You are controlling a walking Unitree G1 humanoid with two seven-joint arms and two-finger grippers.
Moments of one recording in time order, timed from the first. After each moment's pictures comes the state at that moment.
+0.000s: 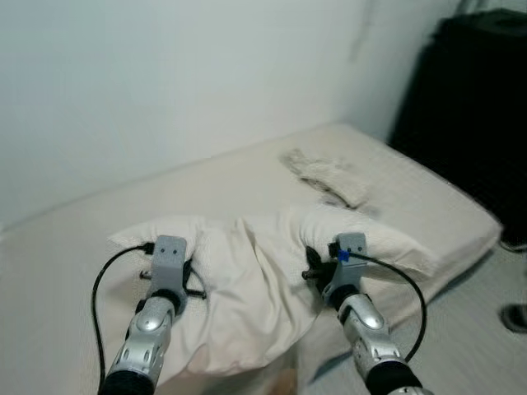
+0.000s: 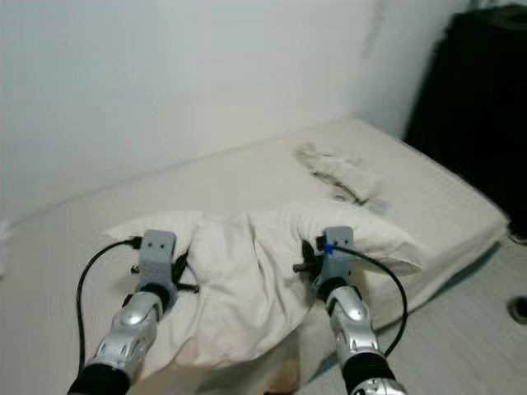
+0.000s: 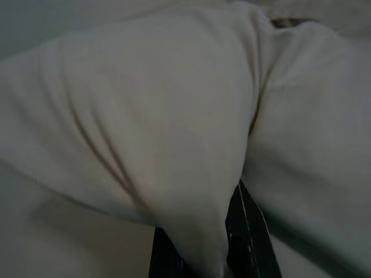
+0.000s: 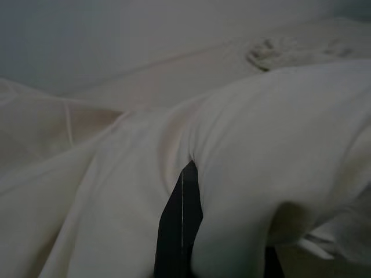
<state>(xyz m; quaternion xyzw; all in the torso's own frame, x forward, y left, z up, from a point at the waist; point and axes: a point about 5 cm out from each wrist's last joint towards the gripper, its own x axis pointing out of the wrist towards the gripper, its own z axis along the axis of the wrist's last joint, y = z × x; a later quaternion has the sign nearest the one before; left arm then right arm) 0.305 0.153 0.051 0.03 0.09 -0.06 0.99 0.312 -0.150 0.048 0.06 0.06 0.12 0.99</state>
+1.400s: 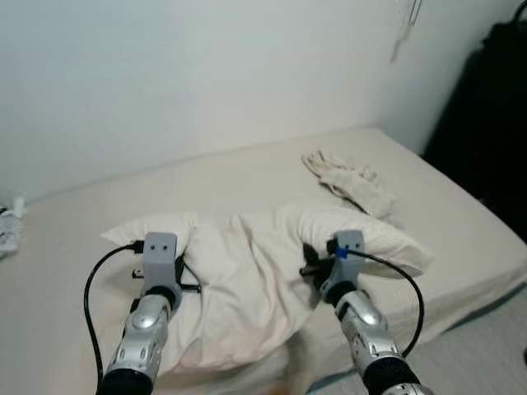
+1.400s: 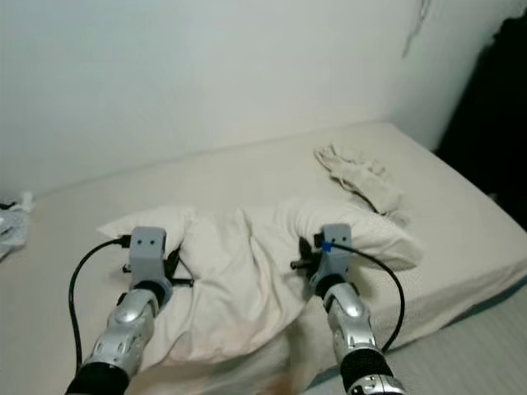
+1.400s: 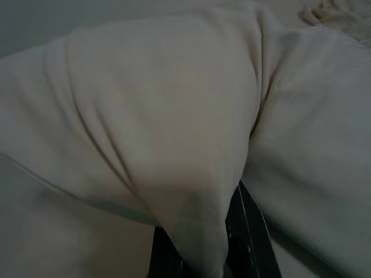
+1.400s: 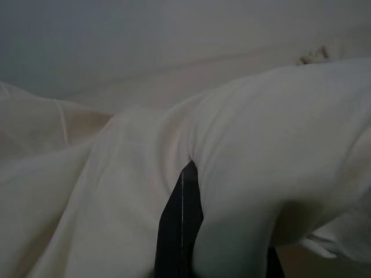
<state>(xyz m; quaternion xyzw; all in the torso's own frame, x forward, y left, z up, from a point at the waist) 0.304 0.164 0.053 0.00 0.08 -0.01 1.00 0.315 -0.143 0.053 0.06 0.05 0.14 0.99</state>
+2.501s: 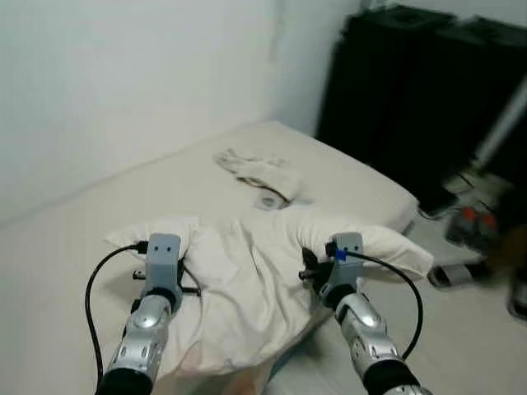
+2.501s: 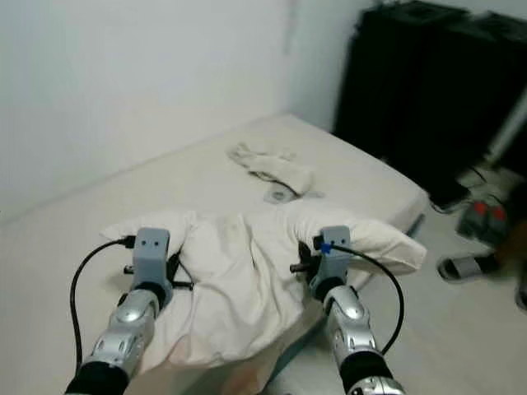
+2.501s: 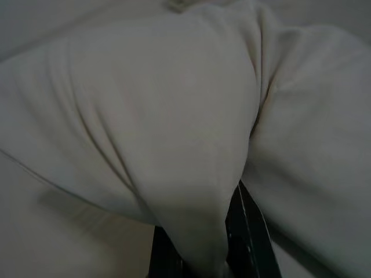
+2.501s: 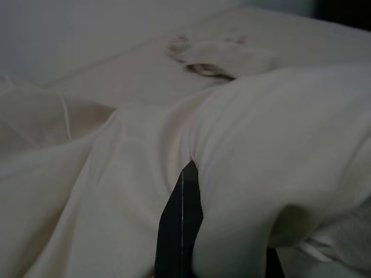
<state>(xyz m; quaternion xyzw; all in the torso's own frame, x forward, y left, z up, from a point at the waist) 0.304 0.163 0.050 0.02 0.10 -0.01 0.99 0.310 -0.143 0.043 0.07 0.08 0.14 0.98</state>
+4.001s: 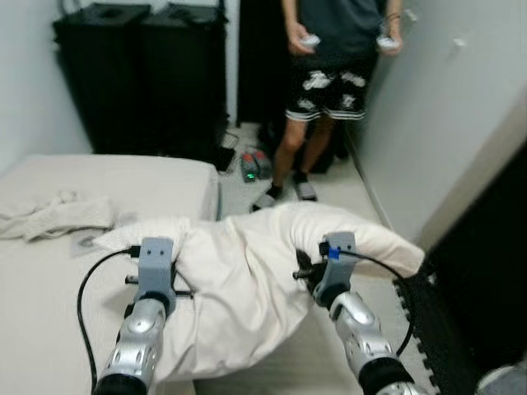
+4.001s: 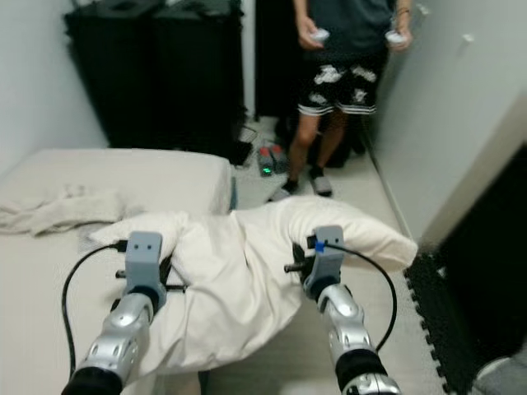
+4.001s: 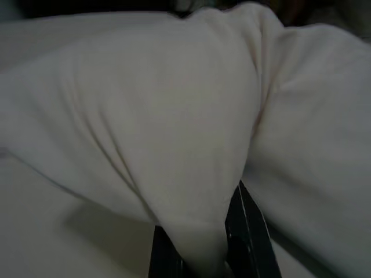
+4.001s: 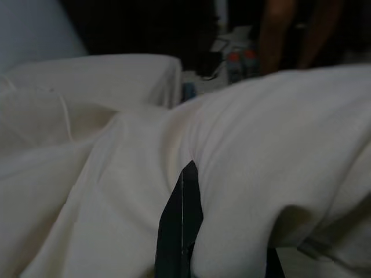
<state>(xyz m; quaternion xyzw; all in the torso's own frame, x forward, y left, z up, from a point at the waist) 0.299 0.171 0.046 0.03 0.11 0.01 0.99 0.313 -0.137 0.046 0.07 0.09 0.15 0.98</state>
